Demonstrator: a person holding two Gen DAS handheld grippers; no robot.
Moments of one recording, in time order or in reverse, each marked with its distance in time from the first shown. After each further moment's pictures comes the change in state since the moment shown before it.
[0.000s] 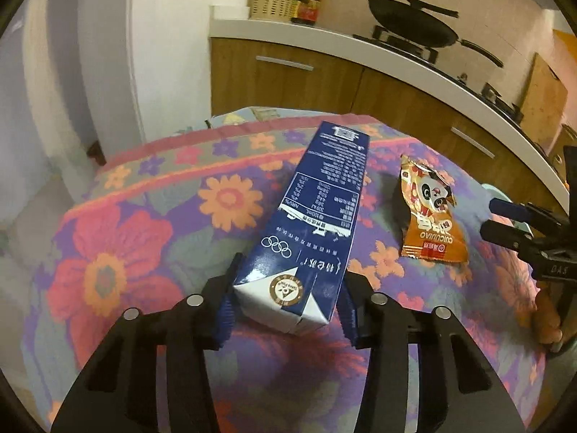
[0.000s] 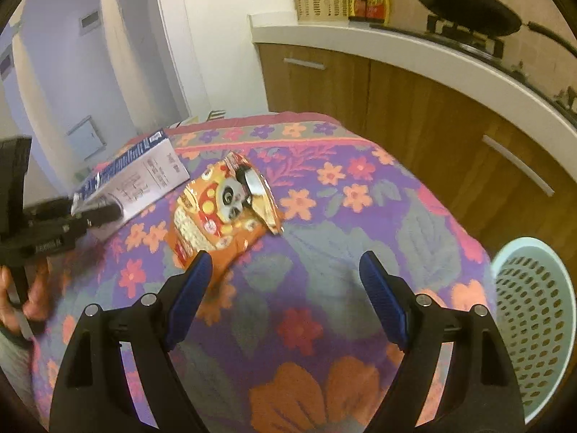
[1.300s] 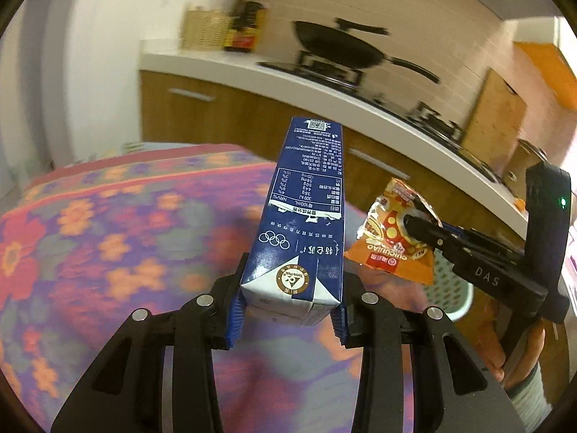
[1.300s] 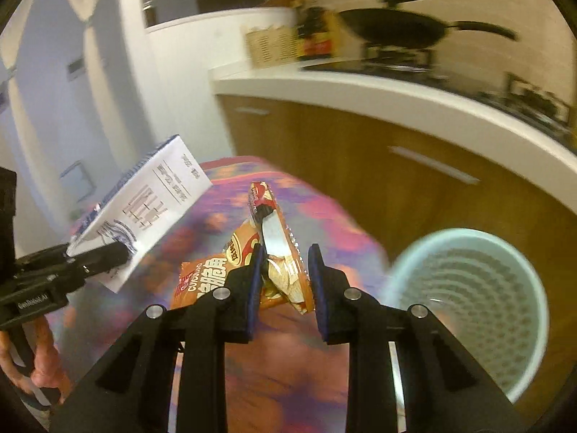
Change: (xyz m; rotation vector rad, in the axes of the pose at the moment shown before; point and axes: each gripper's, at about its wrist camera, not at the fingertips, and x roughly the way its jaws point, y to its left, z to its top) left arm -0.028 -0.174 0.000 -0.001 -0.113 -0.171; right arm -0.098 -0.096 -0.041 0.101 -0.176 -0.081
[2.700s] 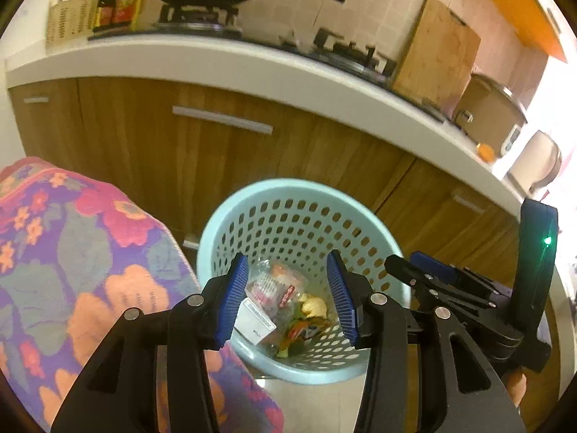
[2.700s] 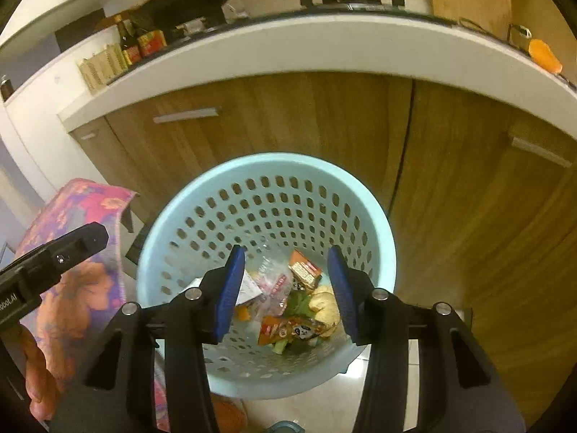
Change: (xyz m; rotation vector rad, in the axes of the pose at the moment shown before) left arm 0.133 -0.188 0.005 0.141 0.152 -0.190; right arm -0.041 -0.208 -0.069 0.363 0.088 -0.309
